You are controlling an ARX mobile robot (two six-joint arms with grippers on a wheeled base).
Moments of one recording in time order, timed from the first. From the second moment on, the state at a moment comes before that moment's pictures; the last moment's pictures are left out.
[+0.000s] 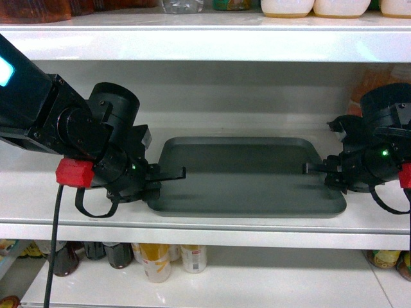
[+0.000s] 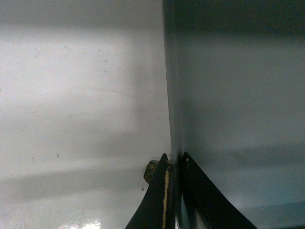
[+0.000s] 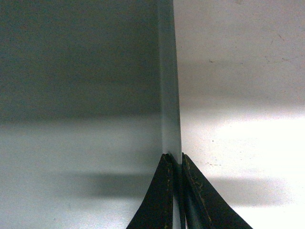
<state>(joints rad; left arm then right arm) -0.22 2.34 1.39 -0.05 0.01 -0.23 0.05 2.42 1.46 0.09 -0.03 0.14</state>
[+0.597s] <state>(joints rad) -0.24 2.13 1.10 0.15 -0.02 -0.26 0.05 2.25 1.15 0.27 -0.07 0.22</state>
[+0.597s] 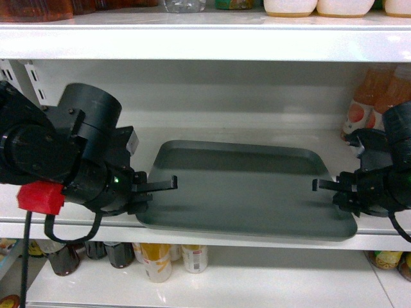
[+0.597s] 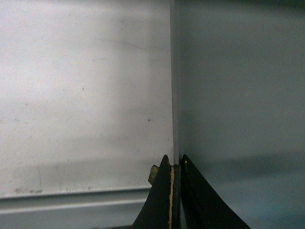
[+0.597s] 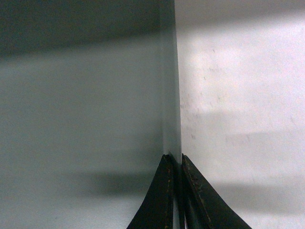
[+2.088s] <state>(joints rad) -0.32 1.36 0.50 0.20 -0.10 -0.29 0.13 1.34 0.39 0.37 -0.03 0.27</state>
